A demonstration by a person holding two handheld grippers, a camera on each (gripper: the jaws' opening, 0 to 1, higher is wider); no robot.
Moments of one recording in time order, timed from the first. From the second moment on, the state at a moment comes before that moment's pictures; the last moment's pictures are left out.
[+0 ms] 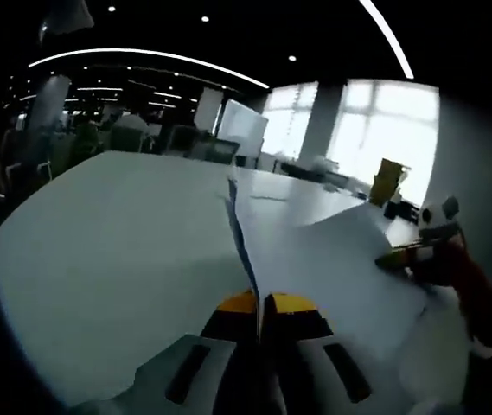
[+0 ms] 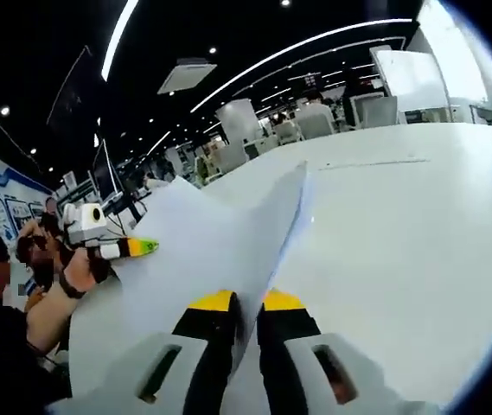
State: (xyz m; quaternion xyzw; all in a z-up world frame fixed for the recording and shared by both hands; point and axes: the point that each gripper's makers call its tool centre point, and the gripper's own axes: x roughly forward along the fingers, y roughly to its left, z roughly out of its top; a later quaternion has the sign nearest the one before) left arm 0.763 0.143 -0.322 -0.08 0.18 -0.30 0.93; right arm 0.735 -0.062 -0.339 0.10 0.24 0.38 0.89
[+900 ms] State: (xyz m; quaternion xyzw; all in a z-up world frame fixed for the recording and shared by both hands) left arm 0.758 0.144 -0.336 0.02 0.16 -0.27 0.95; right arm 0.725 -0.054 -0.345 0.02 0.22 0.35 0.91
